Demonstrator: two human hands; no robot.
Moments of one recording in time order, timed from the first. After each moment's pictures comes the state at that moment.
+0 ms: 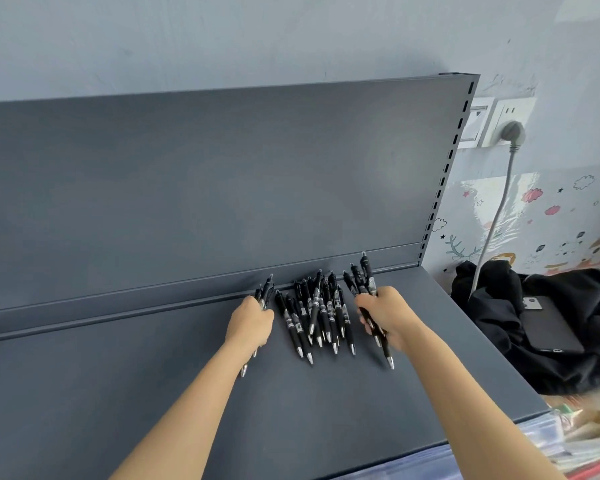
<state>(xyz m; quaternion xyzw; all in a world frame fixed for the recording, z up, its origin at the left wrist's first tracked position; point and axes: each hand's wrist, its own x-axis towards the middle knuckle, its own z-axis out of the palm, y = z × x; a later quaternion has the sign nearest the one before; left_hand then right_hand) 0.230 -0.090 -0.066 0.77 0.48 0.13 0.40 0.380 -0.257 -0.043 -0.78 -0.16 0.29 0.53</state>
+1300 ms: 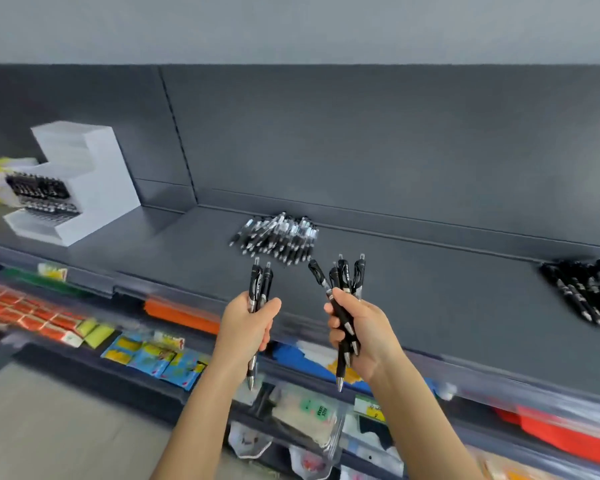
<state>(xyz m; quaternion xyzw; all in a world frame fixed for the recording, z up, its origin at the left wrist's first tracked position) -0.274 -0.099 -0.018 0.54 0.54 0.39 0.52 -0.111 -0.143 -0.026 -0.47 -0.18 0.61 0.61</state>
